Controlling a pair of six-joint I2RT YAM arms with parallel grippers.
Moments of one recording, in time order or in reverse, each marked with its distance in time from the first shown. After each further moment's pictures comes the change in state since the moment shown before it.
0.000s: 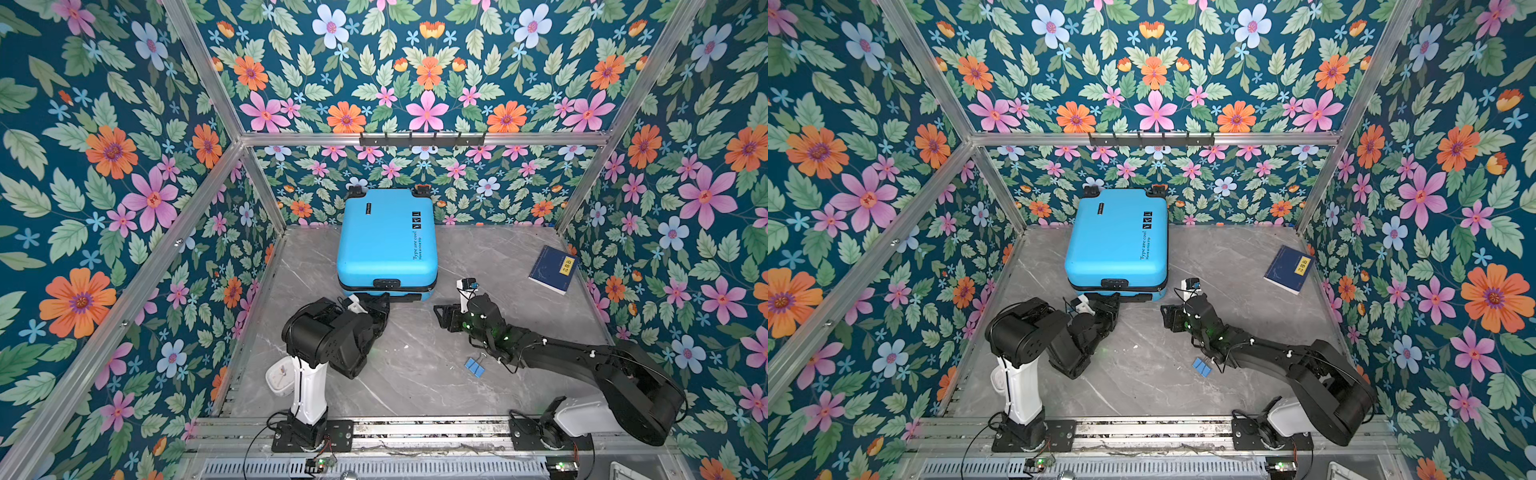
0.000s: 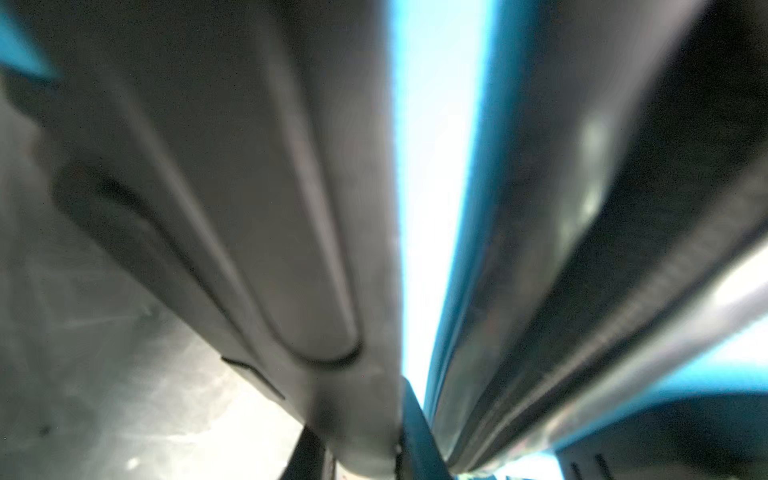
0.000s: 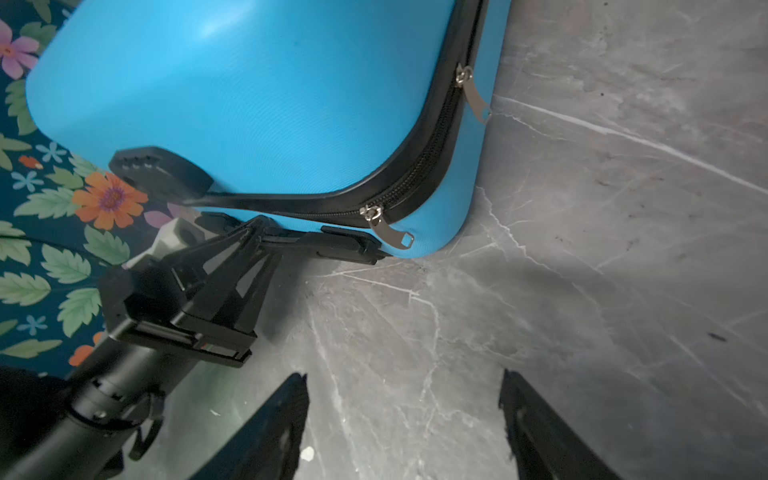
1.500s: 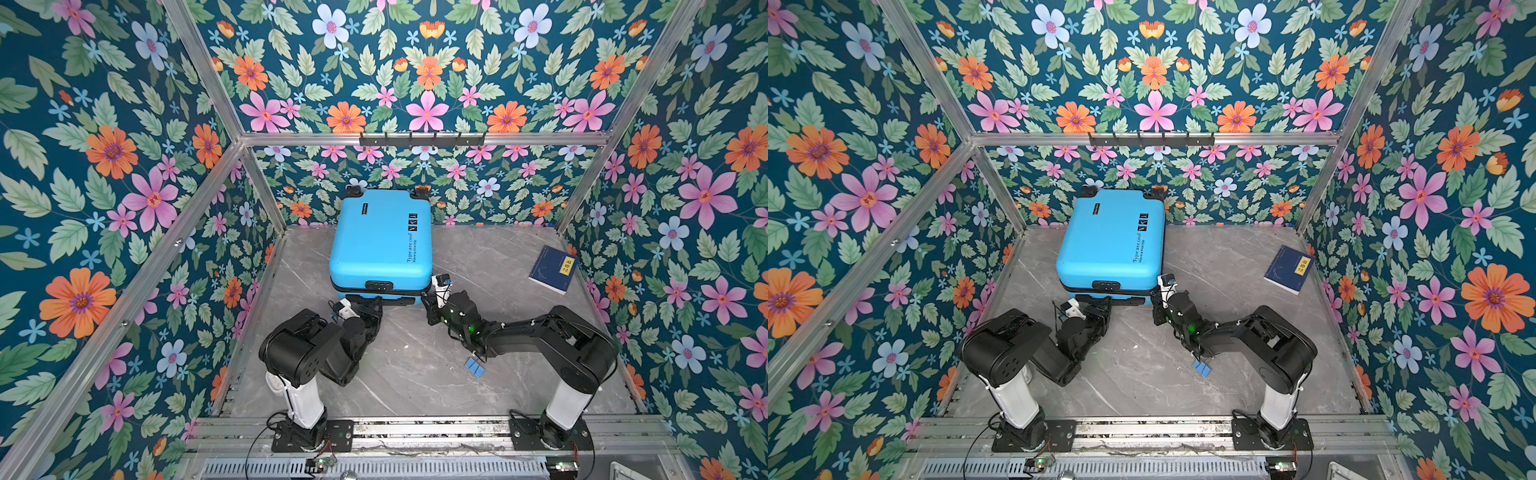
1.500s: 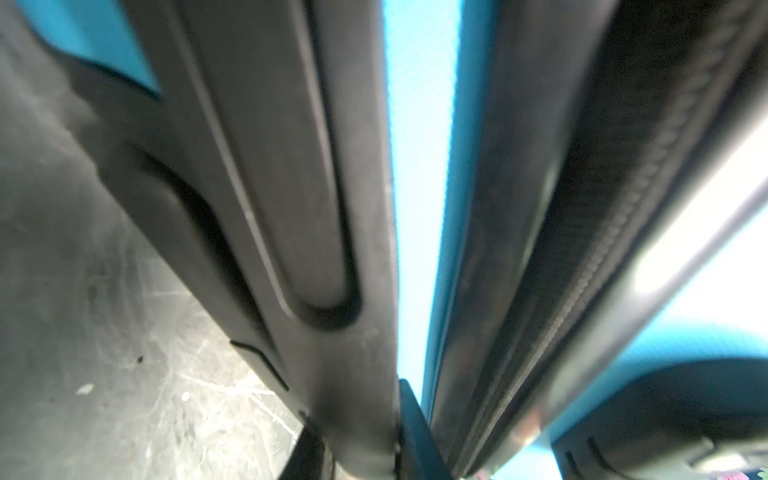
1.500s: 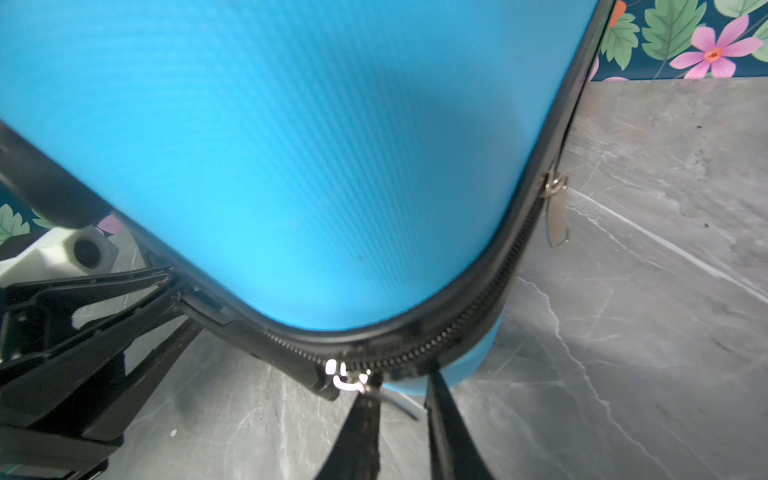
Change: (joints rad) left arm 0.009 -0.188 -0.113 -0.104 -0.005 0.027; right arm 0.029 0.359 0.130 0.356 0.035 -0.210
